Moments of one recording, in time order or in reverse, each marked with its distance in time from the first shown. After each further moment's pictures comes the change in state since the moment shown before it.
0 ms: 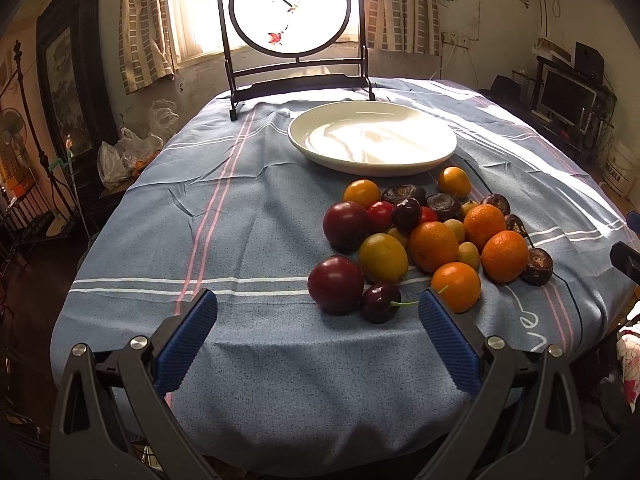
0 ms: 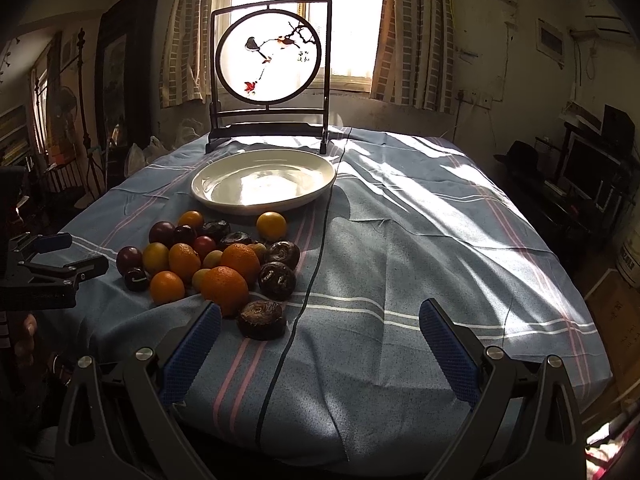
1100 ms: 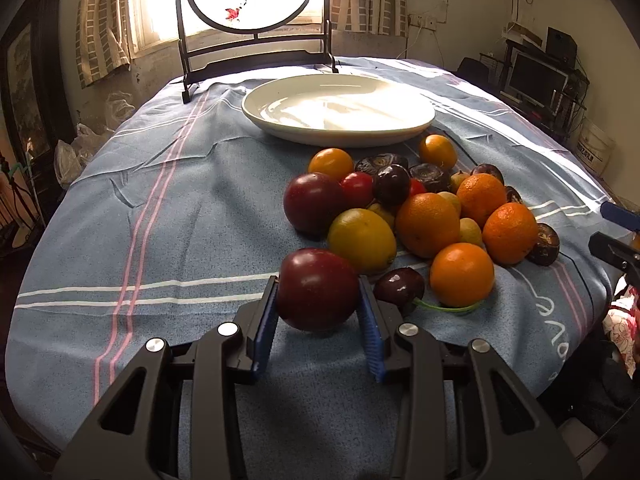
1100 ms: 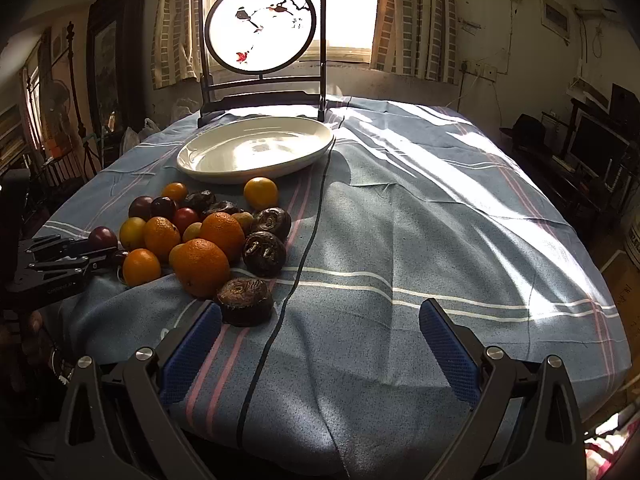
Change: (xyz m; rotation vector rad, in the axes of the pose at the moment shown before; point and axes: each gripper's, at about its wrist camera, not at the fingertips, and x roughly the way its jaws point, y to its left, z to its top) left arm 0.042 0.002 -0.003 0.030 0.040 -0.155; right arm 0.043 -0.007 -0.013 0.021 0.103 0.034
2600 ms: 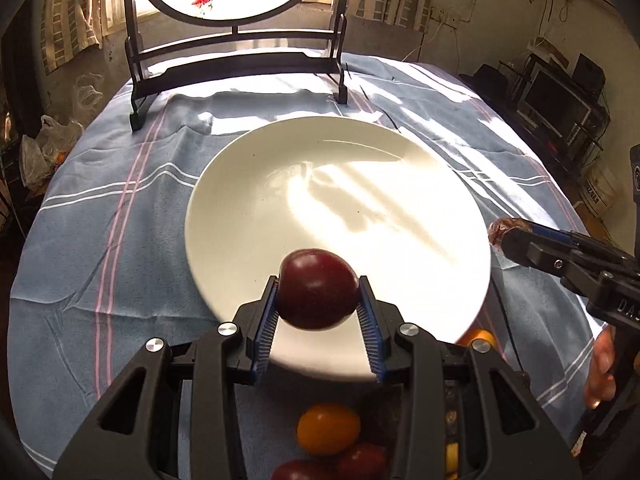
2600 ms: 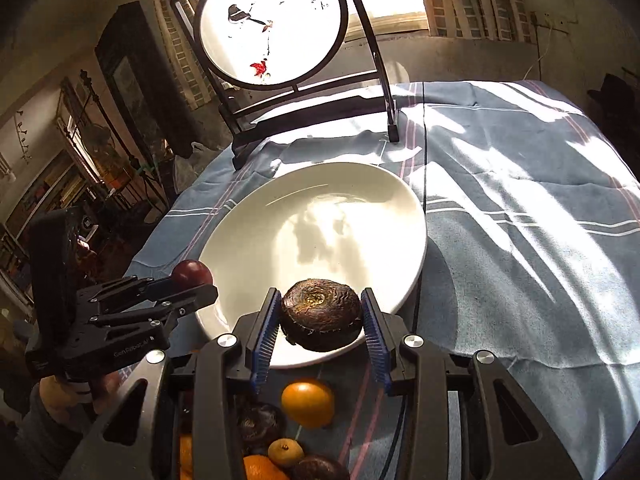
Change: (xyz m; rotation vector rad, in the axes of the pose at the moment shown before) left arm 0.134 0.012 0.183 -0.081 0.163 -0.080; right arm 0.167 -0.008 0.190 0.146 0.139 0.342
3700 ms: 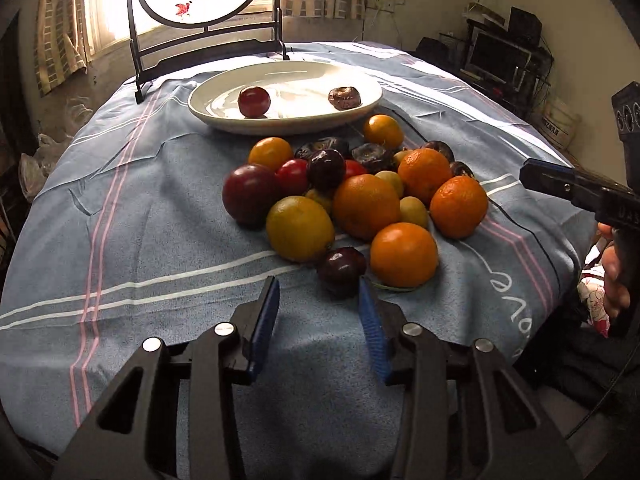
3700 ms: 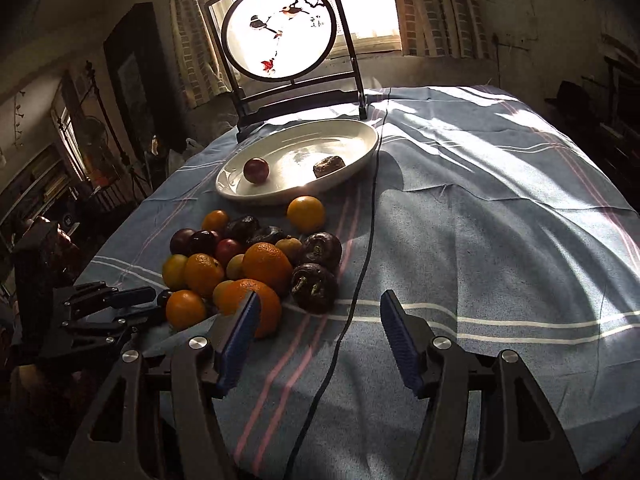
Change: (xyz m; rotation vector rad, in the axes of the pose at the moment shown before) left arm -0.092 -0.025 -0.200 0.186 -0.086 -0.039; right arm -0.125 0.020 -0.187 -0.065 -0.144 -0.124
